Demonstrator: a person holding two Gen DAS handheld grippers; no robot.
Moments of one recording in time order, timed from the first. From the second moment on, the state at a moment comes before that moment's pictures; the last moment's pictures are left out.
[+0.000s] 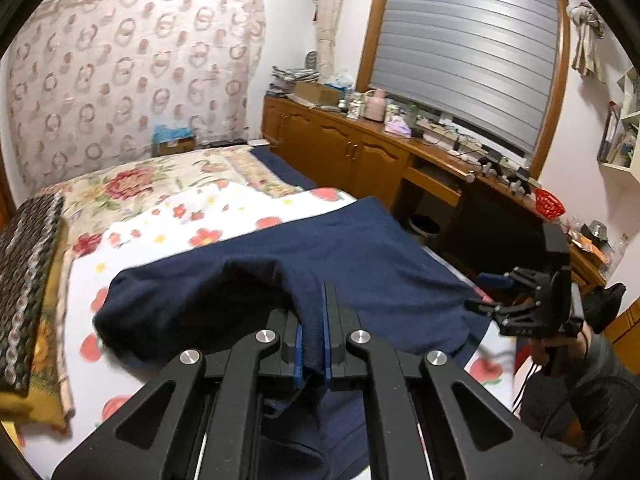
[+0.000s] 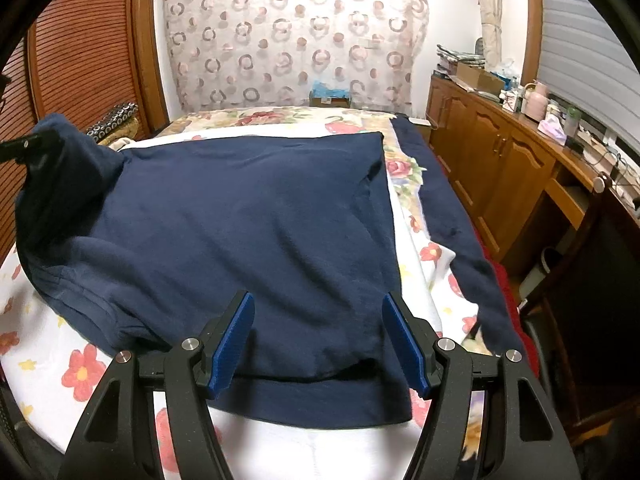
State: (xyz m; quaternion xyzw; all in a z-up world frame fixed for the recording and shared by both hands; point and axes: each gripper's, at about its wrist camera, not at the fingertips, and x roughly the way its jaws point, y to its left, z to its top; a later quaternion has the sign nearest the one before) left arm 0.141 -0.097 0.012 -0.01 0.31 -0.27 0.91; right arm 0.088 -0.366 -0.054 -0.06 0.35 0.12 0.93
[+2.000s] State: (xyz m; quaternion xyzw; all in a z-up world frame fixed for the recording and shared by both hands) left arm 0.134 -0.081 -0.055 0.01 0.34 -0.20 0.92; right arm 0.167 -0.316 -0.063 -0.10 0.39 0.23 0.88
